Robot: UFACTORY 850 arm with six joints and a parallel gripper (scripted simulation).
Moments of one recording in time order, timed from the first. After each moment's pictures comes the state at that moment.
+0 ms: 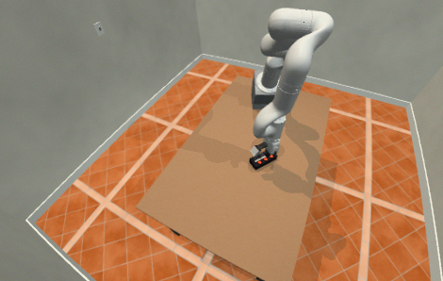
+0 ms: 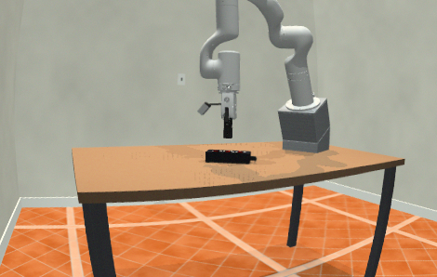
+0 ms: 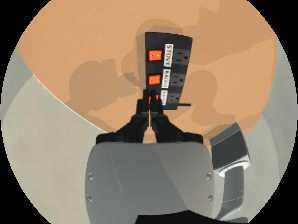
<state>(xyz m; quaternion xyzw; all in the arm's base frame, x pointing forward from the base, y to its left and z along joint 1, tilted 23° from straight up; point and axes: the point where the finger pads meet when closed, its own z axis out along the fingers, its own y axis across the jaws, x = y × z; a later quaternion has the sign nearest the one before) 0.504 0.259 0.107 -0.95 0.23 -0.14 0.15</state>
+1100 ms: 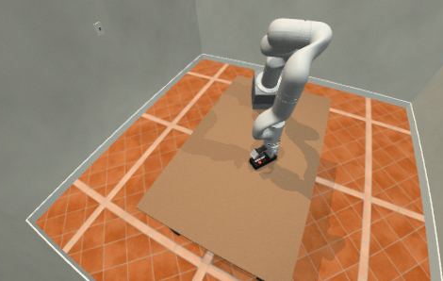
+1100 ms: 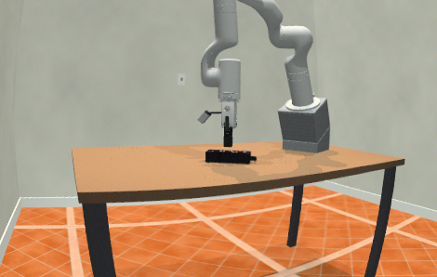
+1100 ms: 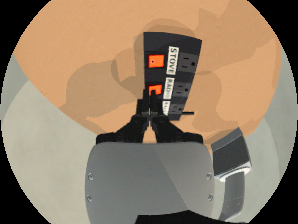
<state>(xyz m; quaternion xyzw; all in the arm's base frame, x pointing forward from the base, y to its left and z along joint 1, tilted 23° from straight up) 0.514 0.266 0.076 -0.95 0.23 -0.14 0.15</state>
